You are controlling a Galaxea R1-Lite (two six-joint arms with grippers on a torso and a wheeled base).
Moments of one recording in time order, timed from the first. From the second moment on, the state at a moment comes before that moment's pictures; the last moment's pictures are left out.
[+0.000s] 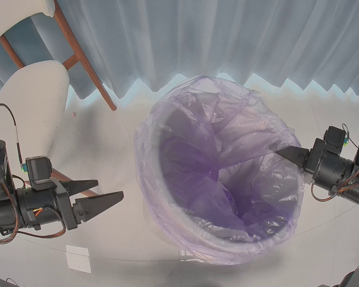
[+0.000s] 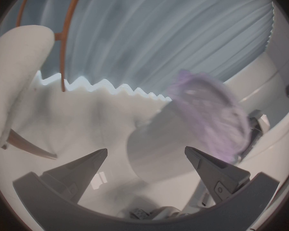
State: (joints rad) left arm -0.39 1.25 -0.46 -0.52 -0.42 -0.27; right arm 0.52 1.38 -0.54 -0.74 0.24 0.75
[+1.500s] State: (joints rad) left arm -0.55 1.20 -0.44 -0.49 -0.56 -0.45; right arm 0.68 1.53 -0.57 -0.81 0.05 0.78
